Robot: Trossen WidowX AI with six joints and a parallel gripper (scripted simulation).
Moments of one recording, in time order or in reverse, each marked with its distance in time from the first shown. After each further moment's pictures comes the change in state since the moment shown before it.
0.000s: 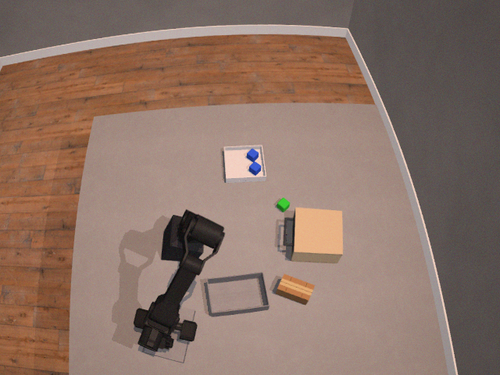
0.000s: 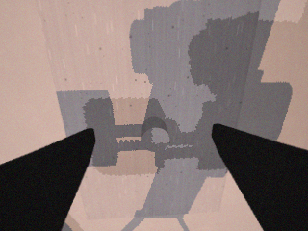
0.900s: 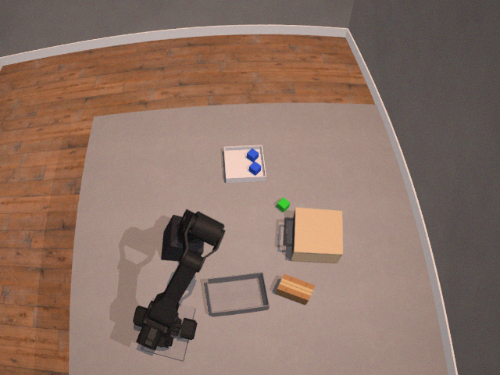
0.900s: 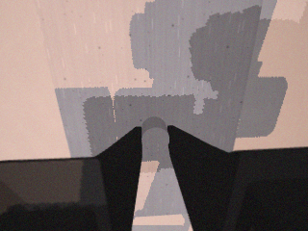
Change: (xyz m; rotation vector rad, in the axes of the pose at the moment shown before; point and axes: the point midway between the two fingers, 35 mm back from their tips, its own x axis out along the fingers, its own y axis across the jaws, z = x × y) arm -0.011 0.000 -0.005 0.009 0.024 0.006
